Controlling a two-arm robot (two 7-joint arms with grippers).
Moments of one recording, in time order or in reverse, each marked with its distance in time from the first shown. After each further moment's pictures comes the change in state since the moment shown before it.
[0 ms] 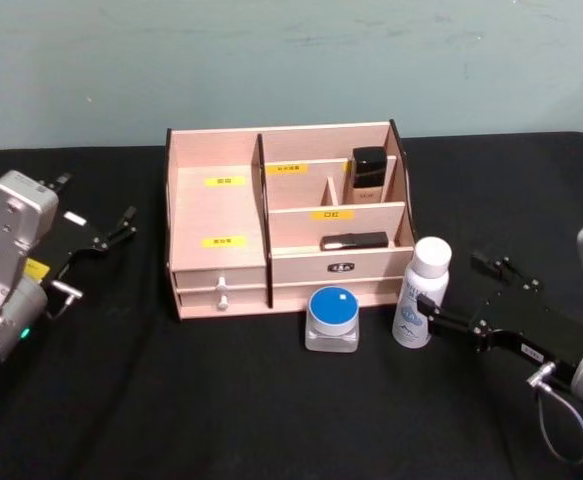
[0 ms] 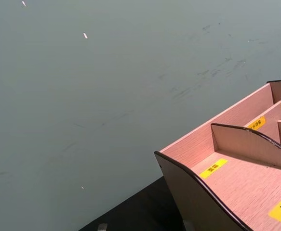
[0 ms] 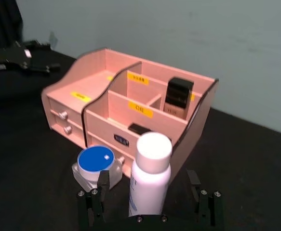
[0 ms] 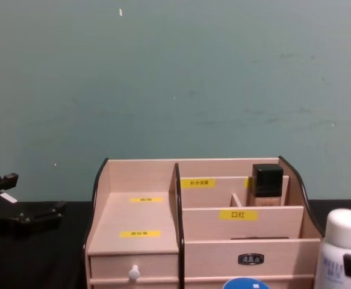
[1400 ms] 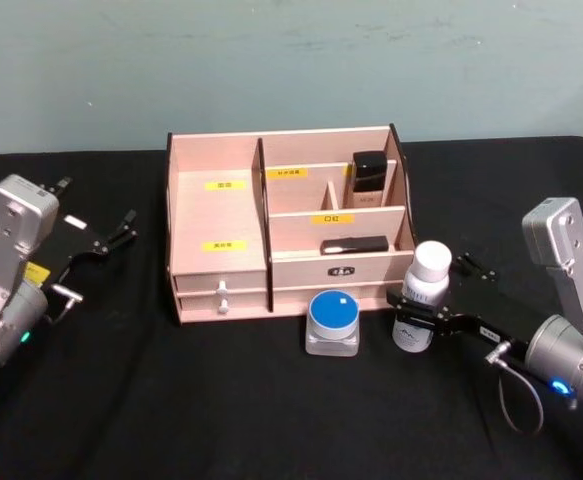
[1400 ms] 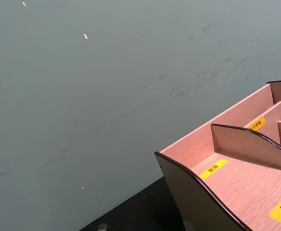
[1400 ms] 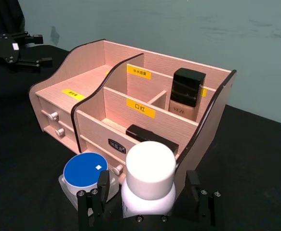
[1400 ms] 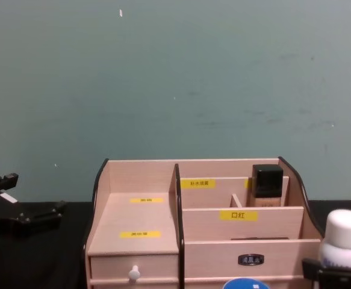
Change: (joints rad) left arm 0.000 0.000 0.000 0.000 0.000 0.000 0.000; right arm 0.173 -0.175 -0.028 0.221 -0.097 0.035 0.144
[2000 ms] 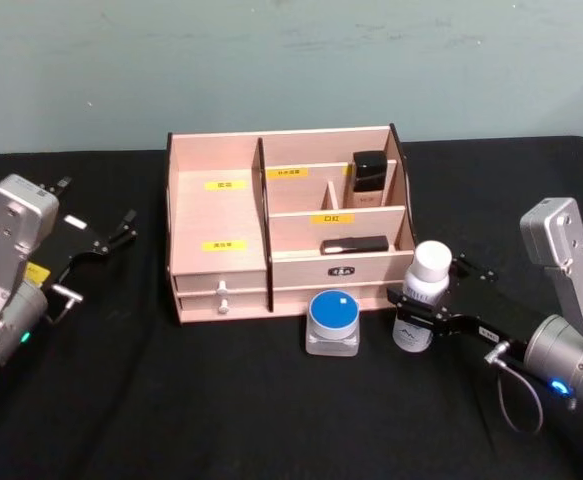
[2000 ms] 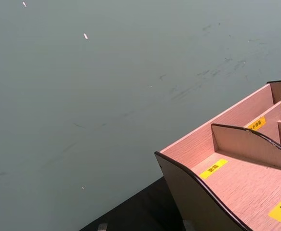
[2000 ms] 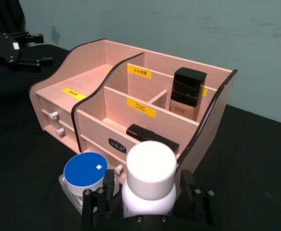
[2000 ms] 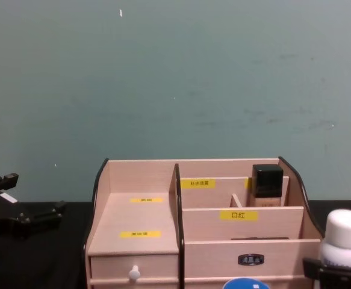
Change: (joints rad) left arm 0.000 0.000 0.000 0.000 0.000 0.000 0.000; right arm 0.003 -0.002 -0.001 0.004 -0.003 0.001 0.005
